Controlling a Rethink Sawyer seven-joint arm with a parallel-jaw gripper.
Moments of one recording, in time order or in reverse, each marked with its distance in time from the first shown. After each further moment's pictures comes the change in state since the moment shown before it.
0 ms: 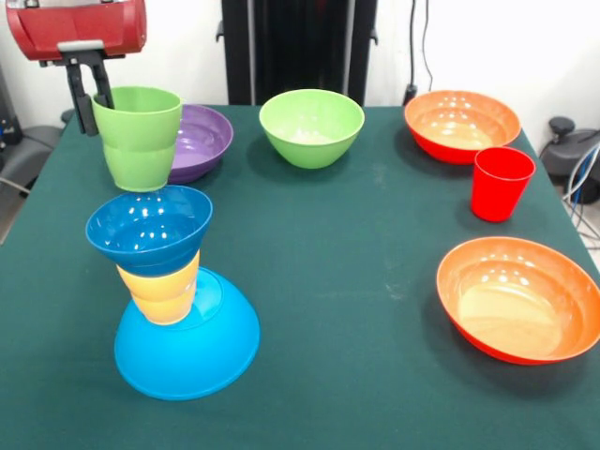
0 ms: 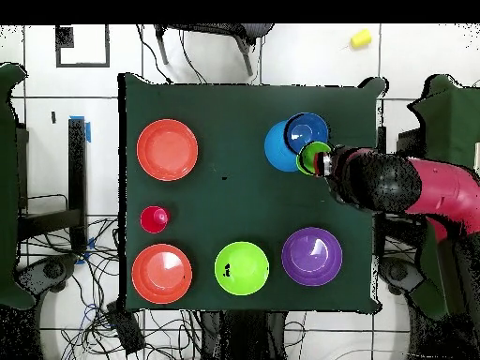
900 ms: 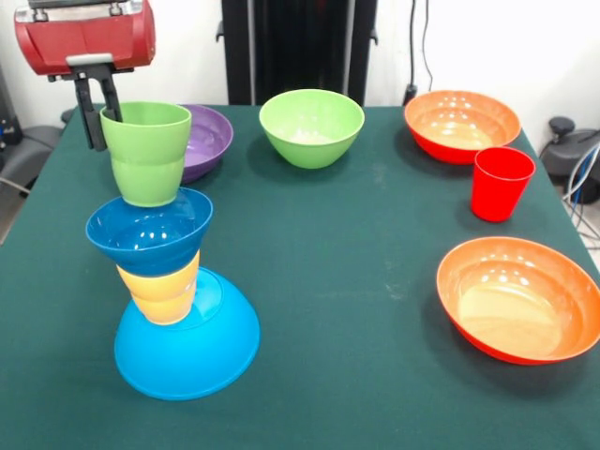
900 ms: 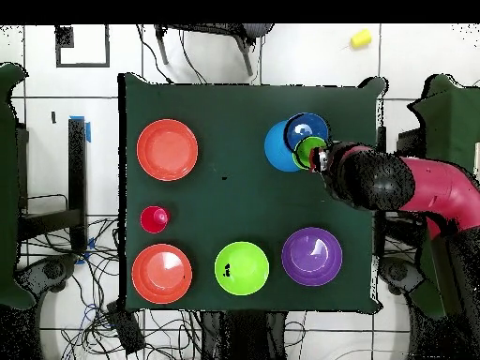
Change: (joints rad) arm -0.001 0.024 0.014 0.000 -0.011 -0.055 0.000
